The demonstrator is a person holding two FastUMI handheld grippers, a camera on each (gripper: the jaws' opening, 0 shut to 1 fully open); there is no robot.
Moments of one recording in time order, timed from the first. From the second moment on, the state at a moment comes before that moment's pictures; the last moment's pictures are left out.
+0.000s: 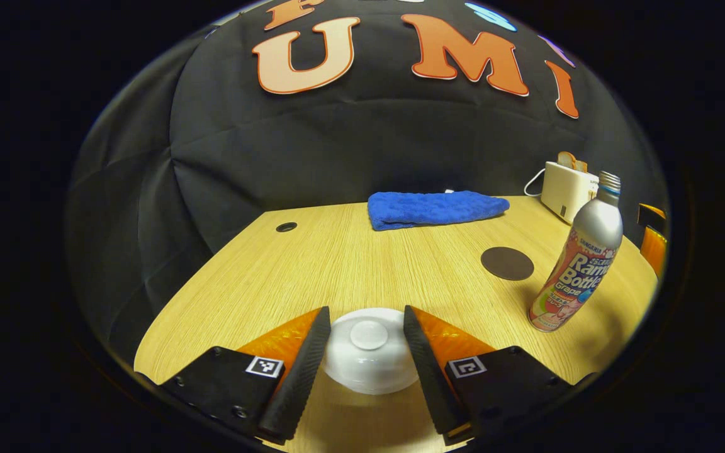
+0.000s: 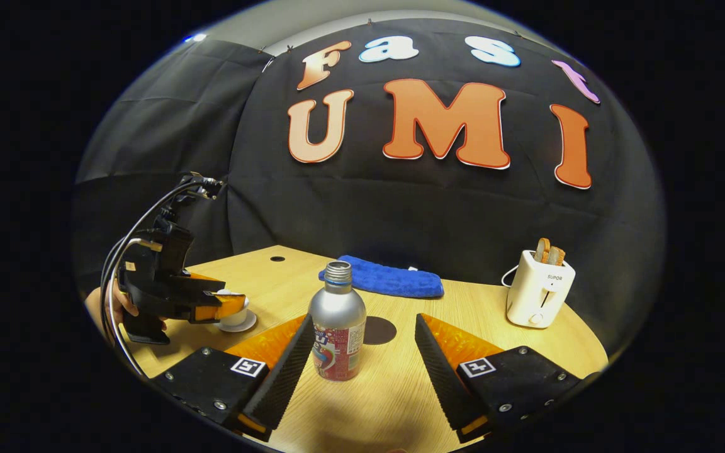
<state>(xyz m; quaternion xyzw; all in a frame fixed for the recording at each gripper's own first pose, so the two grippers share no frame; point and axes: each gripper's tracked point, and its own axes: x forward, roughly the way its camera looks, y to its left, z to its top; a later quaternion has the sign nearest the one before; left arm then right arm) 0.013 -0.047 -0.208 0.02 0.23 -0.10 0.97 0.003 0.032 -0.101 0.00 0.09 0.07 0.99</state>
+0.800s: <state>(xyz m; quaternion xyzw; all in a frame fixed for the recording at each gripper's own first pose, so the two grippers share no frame) 0.020 -0.048 -0.200 0.01 0.20 -0.10 0.97 0.009 0.042 -0.121 0.01 0.12 0.07 0.99</state>
